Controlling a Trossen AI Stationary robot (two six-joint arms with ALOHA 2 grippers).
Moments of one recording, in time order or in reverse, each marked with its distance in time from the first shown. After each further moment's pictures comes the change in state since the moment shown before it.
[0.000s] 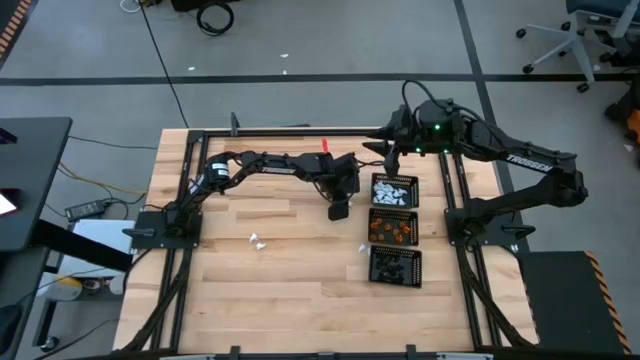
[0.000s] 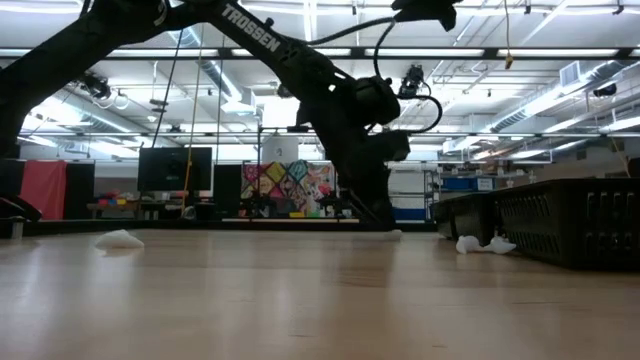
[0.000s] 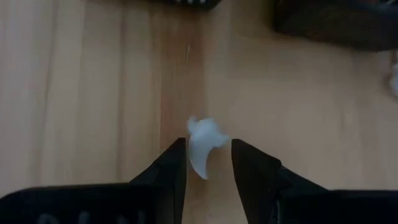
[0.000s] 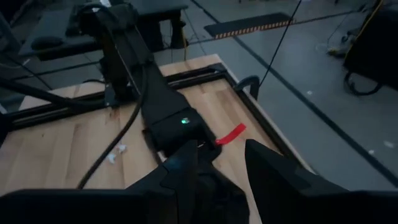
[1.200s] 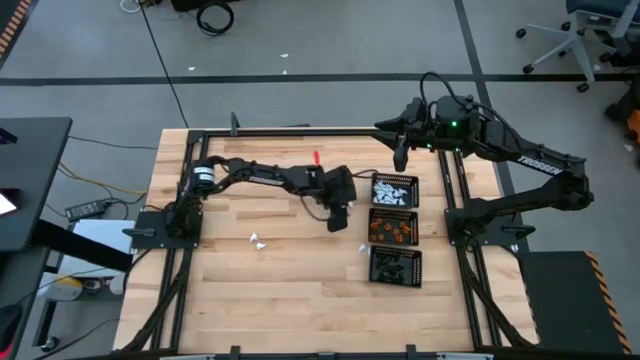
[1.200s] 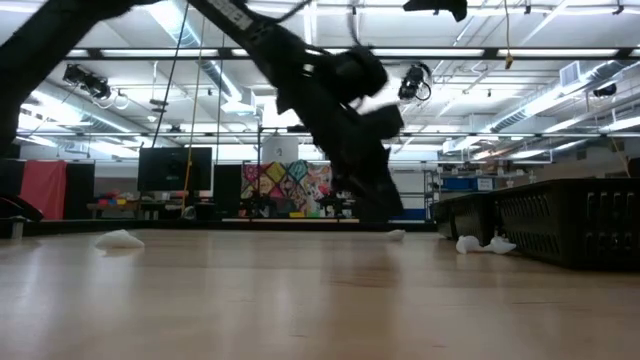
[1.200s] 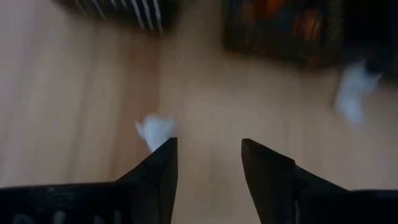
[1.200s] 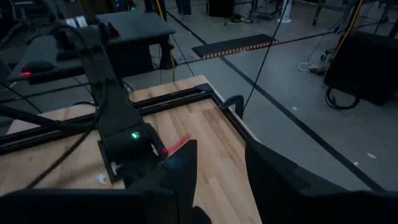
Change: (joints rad) left arm -0.083 -0.143 -0.217 0.214 -0.085 -0.145; right arm -0.017 -0.067 0.000 0.019 0.052 0.003
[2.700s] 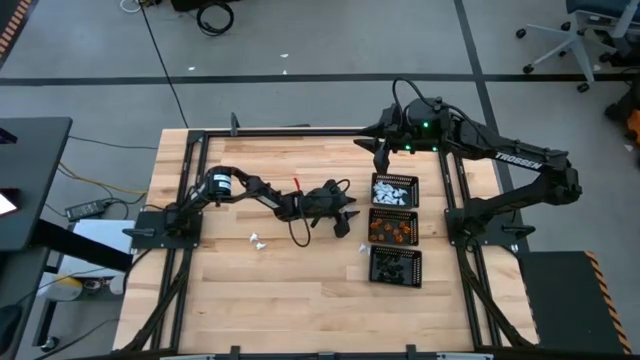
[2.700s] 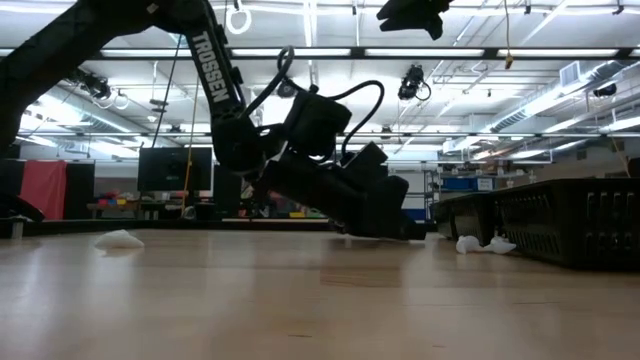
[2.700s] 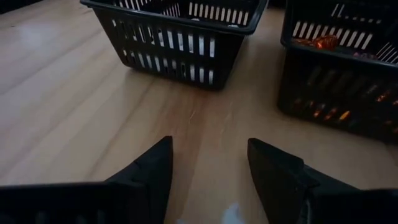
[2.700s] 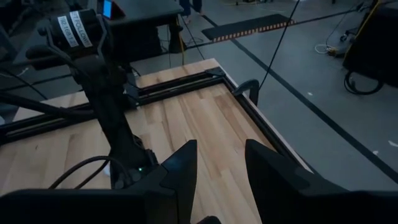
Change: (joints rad) left arm -0.064 0.159 -0.412 1.126 -0.272 -0.119; right arm -0.006 0.132 0.000 0.061 -0.056 0.015
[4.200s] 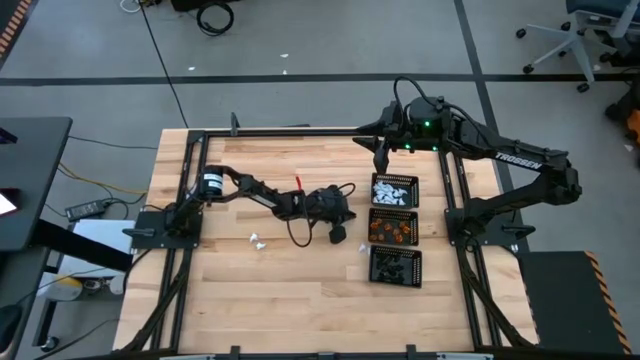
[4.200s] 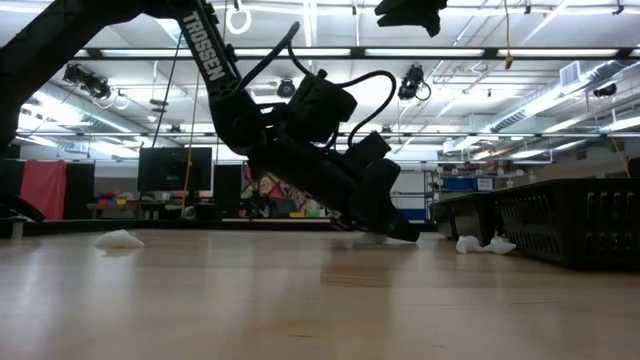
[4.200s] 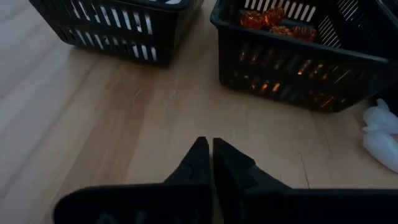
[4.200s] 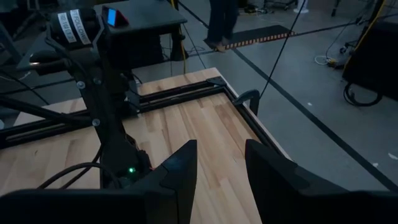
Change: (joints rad) left arm -0.020 -0.059 -0.005 -0.214 0.130 -0.003; right arm -0.001 0.000 0.000 0.037 -0.008 -0.022
